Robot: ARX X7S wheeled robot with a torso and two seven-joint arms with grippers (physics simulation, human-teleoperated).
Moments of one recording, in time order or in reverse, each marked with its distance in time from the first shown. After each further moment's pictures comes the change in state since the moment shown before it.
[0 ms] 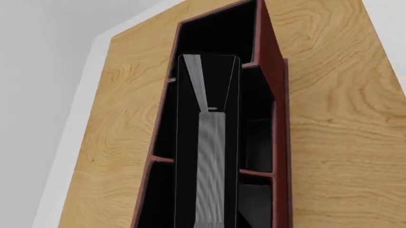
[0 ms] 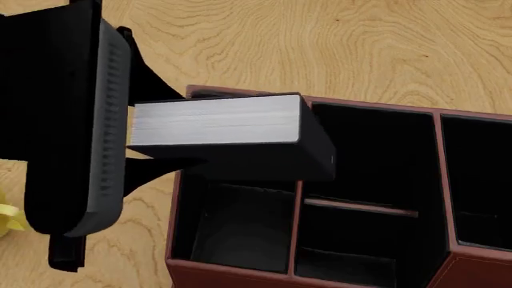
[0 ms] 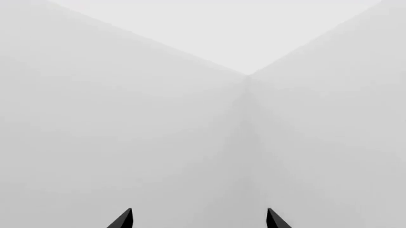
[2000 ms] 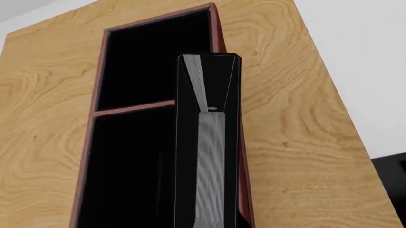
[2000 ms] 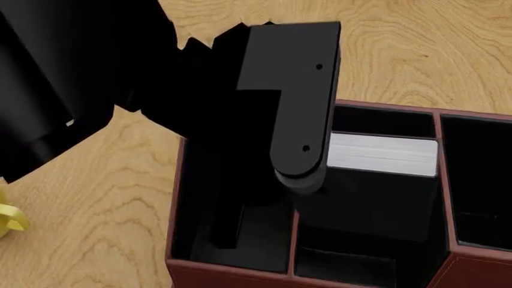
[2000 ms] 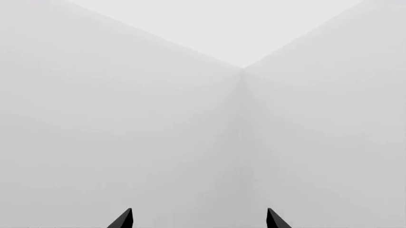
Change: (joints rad) left arm -0.012 0.428 0.241 -0.595 0.119 0.252 0.191; right arm -0.075 -0.132 0.176 -0.012 -0.027 0.159 -0.073
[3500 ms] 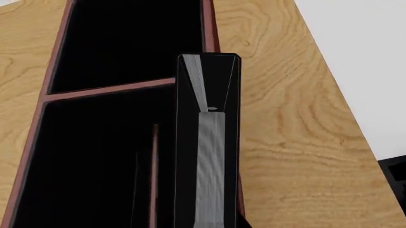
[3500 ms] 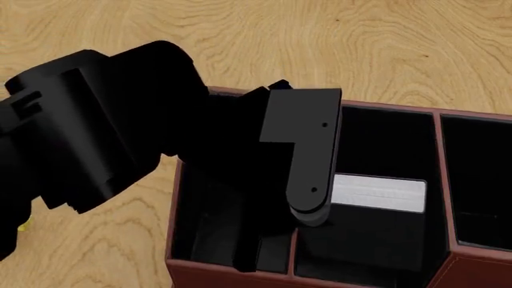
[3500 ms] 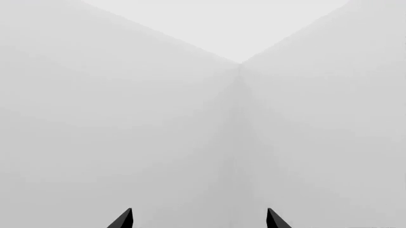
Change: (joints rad) left arm 0.161 0.051 0.080 -0.163 0.051 0.197 -0.018; right arm -0.057 -0.085 0.099 -0.017 -0.064 0.081 -0.086
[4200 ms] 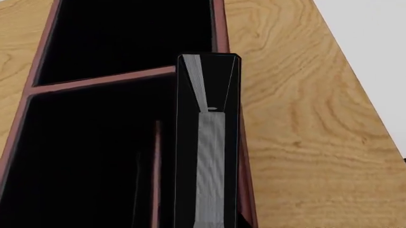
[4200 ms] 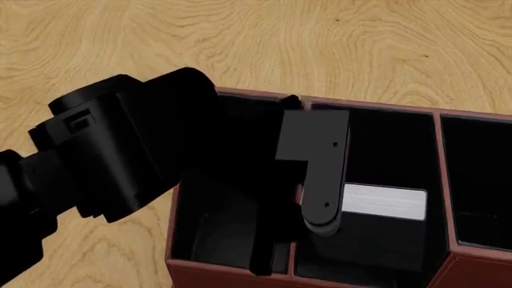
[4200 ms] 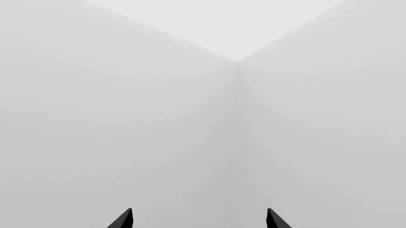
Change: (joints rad) left arm 0.034 0.056 0.107 -0.157 -0.023 0.164 -0.059; right arm -0.040 -0.034 0.072 -0.016 -0.001 0.030 -0.029
